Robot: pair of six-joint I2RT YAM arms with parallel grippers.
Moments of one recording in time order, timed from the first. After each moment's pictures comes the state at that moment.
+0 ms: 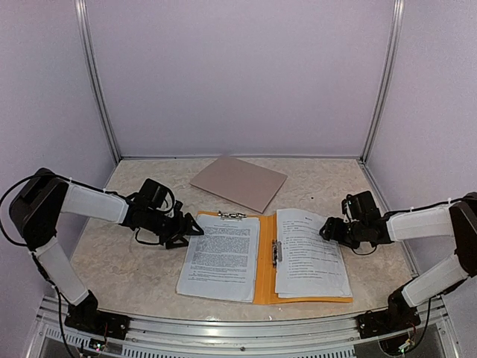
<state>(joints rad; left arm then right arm) -0.50 1.69 0.80 -0.07 0.47 -0.79 0.38 1.39 0.51 0.00 -0.02 0.63</state>
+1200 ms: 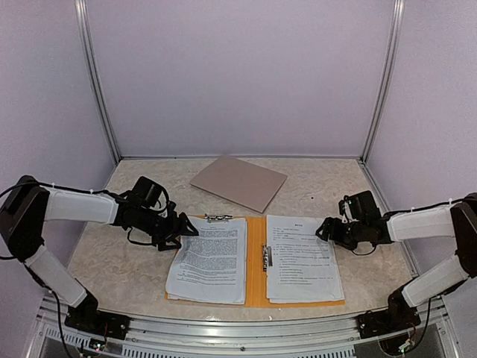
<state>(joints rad) -0.51 1.58 0.78 -0.18 0.47 -0.82 0.38 1.39 0.50 0.03 -0.11 0.65</state>
